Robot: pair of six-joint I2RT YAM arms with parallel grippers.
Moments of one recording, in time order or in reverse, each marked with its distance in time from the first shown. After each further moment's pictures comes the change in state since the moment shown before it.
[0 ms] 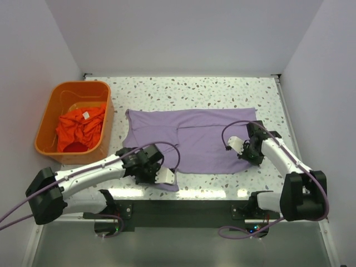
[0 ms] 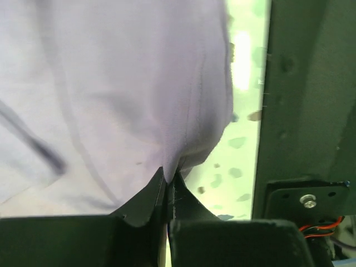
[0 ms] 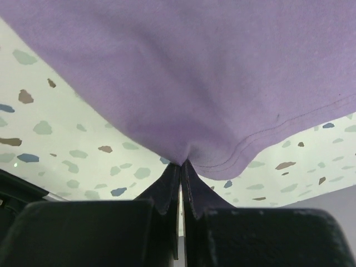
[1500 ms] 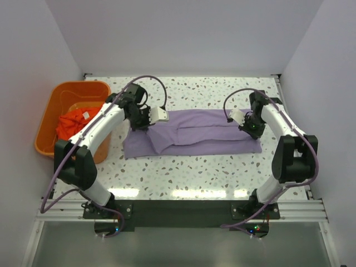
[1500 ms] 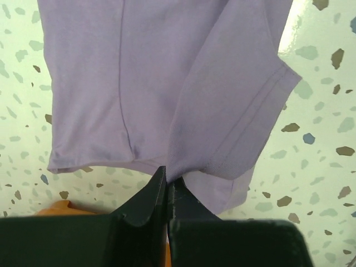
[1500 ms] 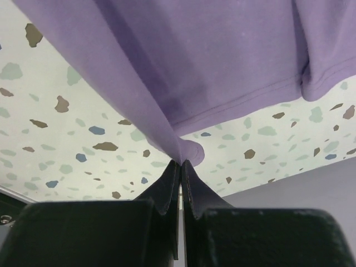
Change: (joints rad) left arm 0.620 0.400 0.670 -0.128 0.165 0.314; right arm -0.070 0.369 0.521 -0.169 -0.022 -0.082
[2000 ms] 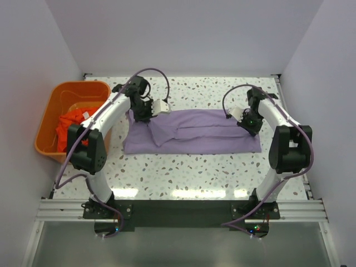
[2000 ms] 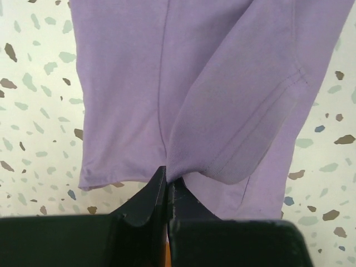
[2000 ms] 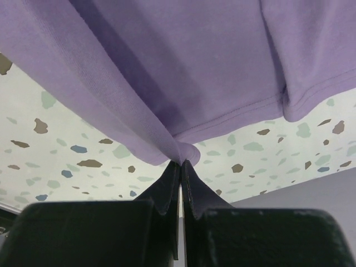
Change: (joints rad) left arm 0.037 0.212 0.175 0.007 0.000 0.069; right arm 0.000 0.131 0.093 0.015 0.010 0.030
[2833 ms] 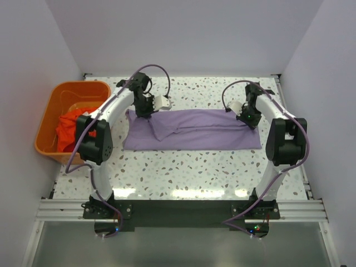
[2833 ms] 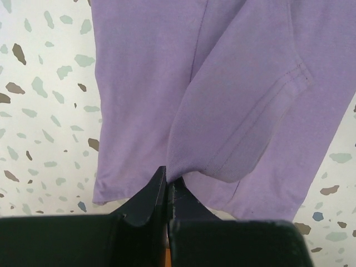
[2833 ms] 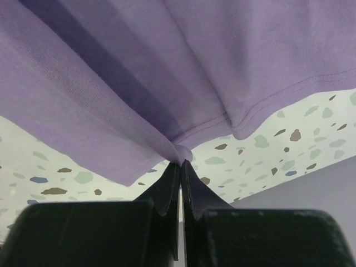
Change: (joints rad) left arm 0.029 0.162 0.141 0.002 -0.006 0.010; right arm 0.000 0.119 0.106 0.082 0.052 0.040
